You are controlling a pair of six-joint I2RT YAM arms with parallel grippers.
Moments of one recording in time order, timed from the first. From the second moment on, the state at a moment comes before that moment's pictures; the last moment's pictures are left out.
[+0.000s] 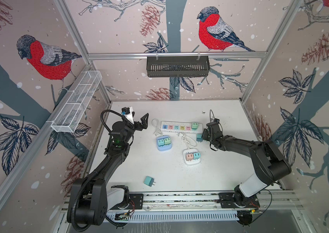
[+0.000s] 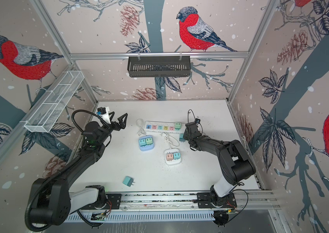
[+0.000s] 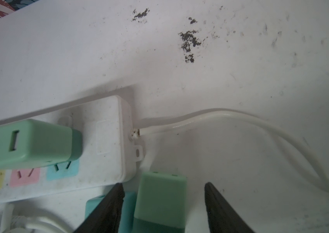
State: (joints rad) left arm -0.10 1.19 0.60 0.57 0.29 -0.22; right arm 0.41 1.63 0.75 0.05 0.26 0.58
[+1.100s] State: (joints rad) left arm -0.17 1.24 0.75 0.35 0.13 -0.29; right arm 0.44 1.56 0.61 0.11 0.30 0.54
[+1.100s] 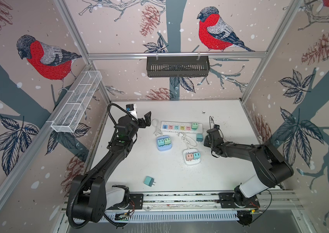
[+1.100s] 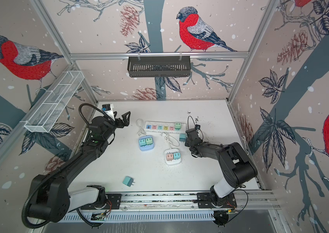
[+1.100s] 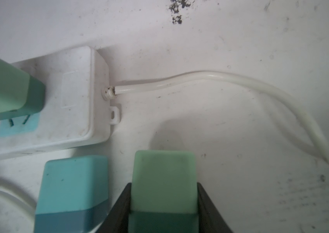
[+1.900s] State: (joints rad) left arm -0.17 1.16 0.68 0.42 0.39 -0.34; right arm 0.65 1.14 0.33 0.80 0.36 0.09
